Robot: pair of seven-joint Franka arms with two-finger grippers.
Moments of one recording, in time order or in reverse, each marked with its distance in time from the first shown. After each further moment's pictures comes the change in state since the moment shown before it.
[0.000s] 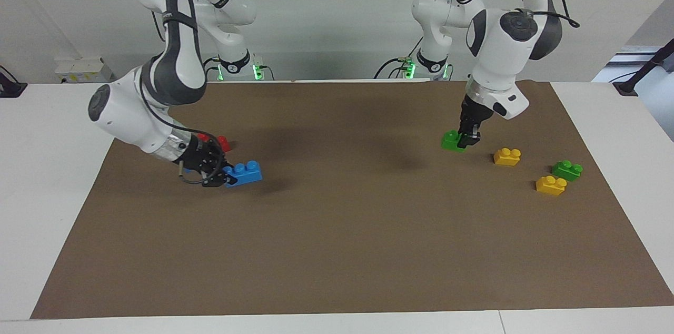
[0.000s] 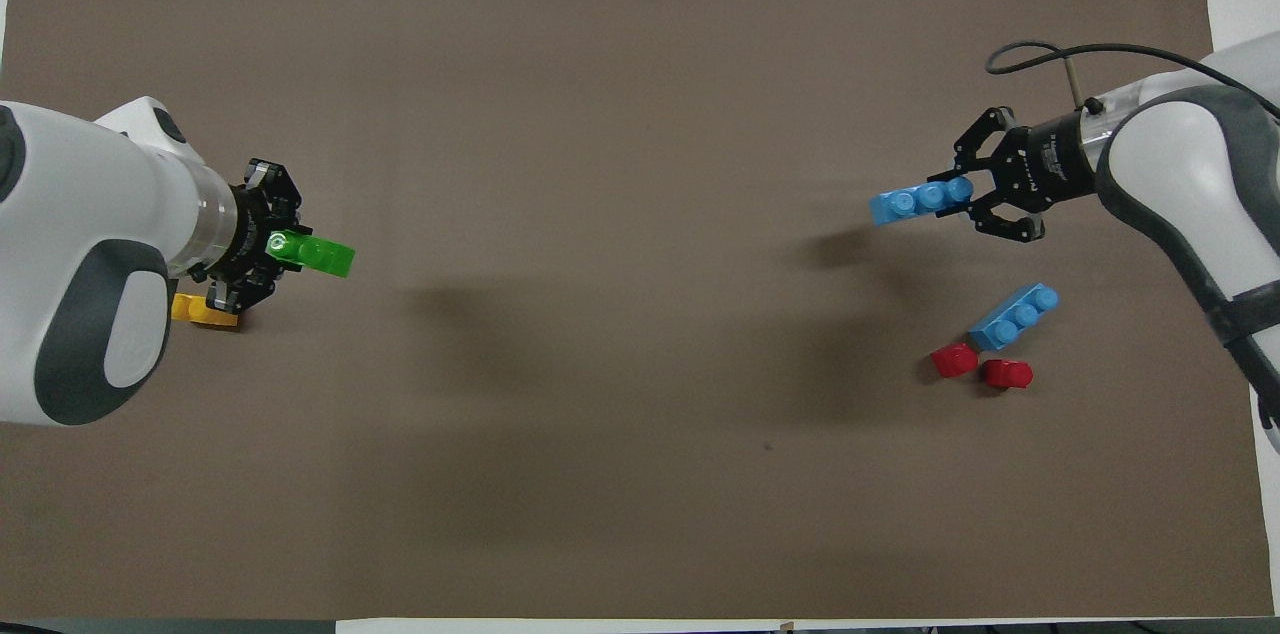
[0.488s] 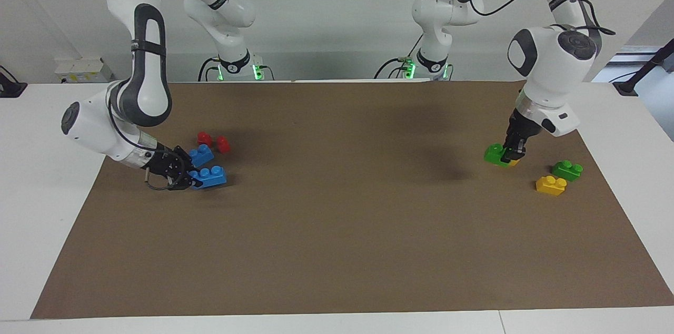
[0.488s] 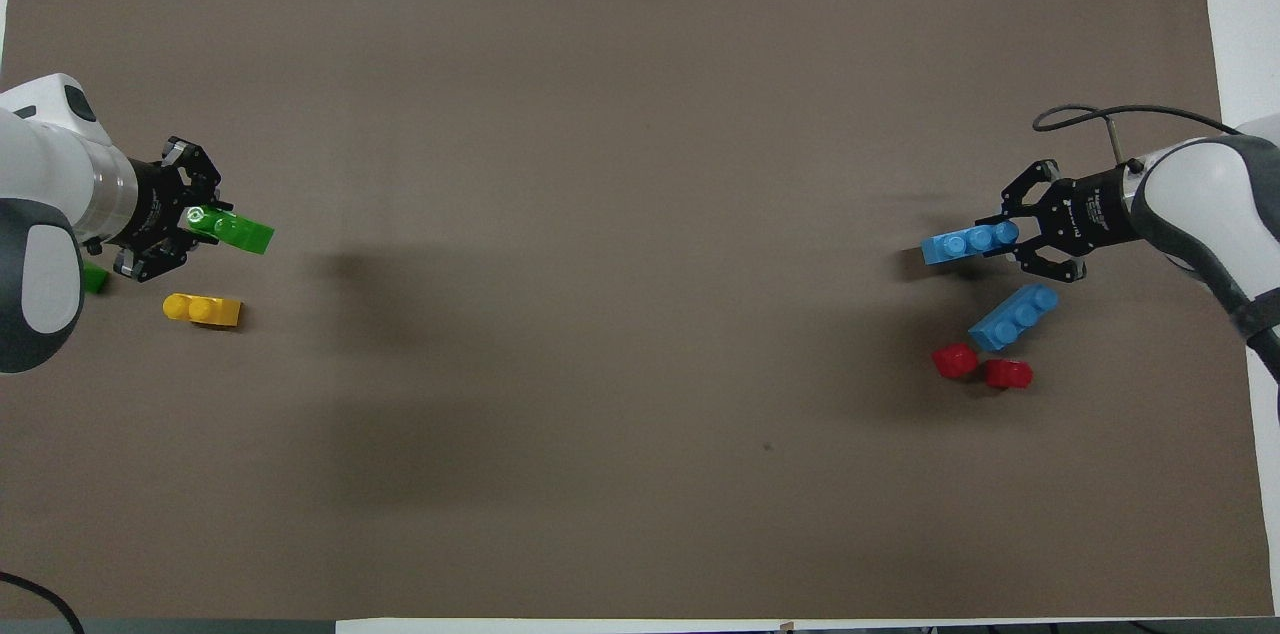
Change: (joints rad) left arm 0.150 0.121 0.001 0.036 0.000 0.120 0.253; right arm -0.094 0.030 0.011 -0.131 -0.006 0.110 -0.139
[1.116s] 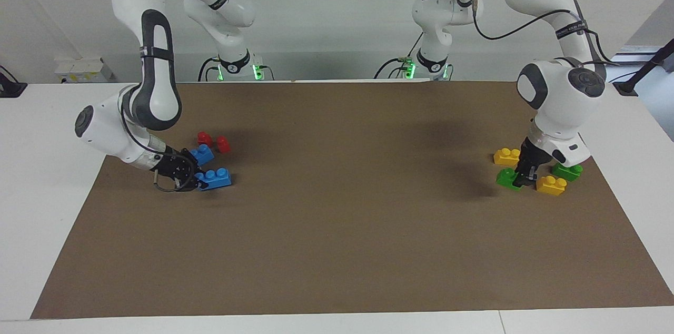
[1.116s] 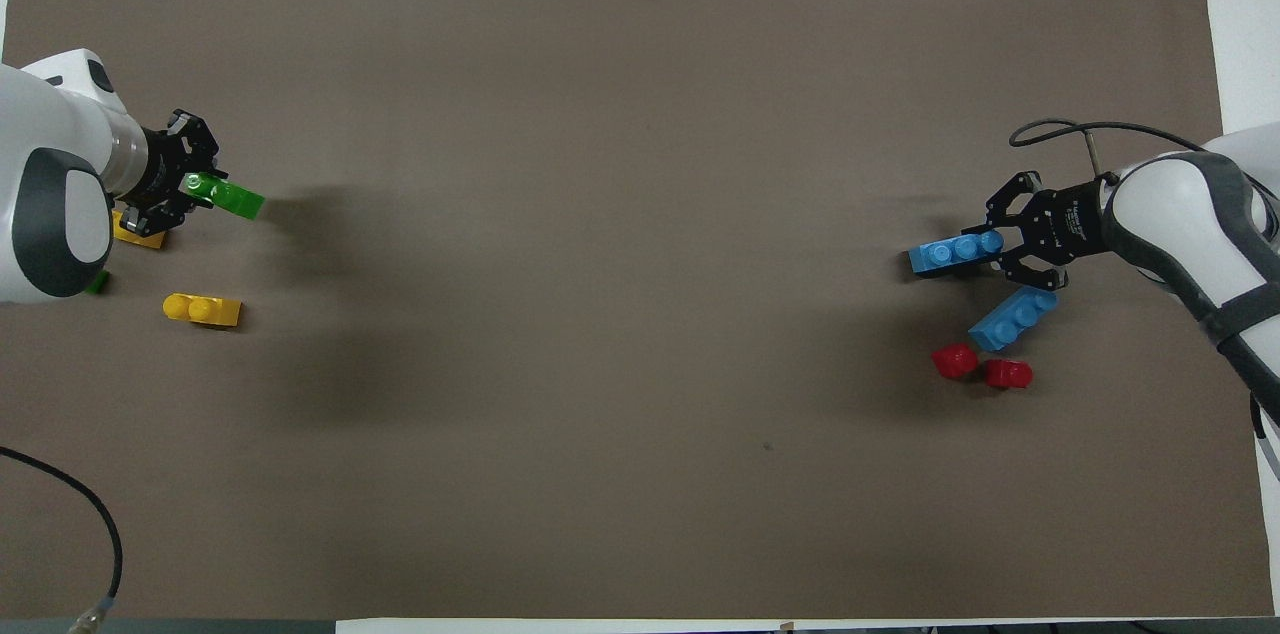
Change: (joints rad) left arm 0.061 0.290 -0.003 0.177 0.014 0.122 0.092; right arm 0.008 0.003 0.005 -0.030 0.000 0.030 0.000
